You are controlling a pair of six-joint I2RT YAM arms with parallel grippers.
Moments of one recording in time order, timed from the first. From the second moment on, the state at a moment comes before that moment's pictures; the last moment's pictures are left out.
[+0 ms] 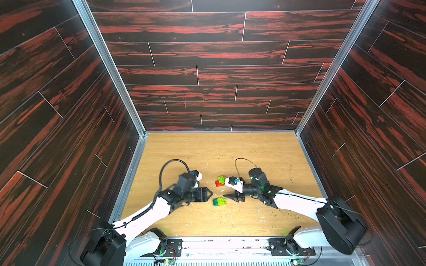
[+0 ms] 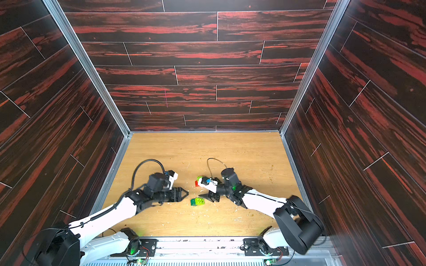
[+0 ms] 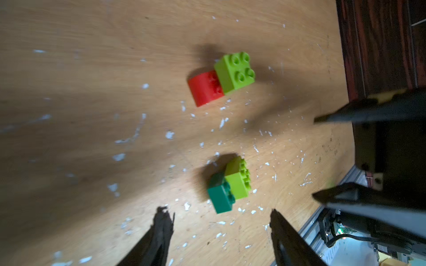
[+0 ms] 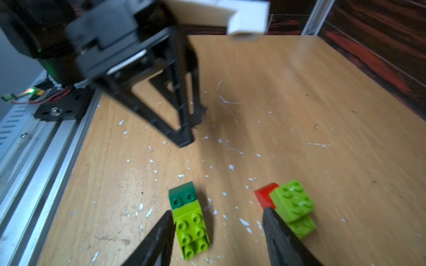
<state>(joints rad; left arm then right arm) -0.61 1.13 0.54 -0.19 0.31 -0.65 0.67 1.38 0.58 0.25 -0.62 -0.43</state>
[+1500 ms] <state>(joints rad) -0.81 1.39 0.34 0.37 0.12 -1.09 0.54 1.35 0.60 0.16 -0.52 -0.26</state>
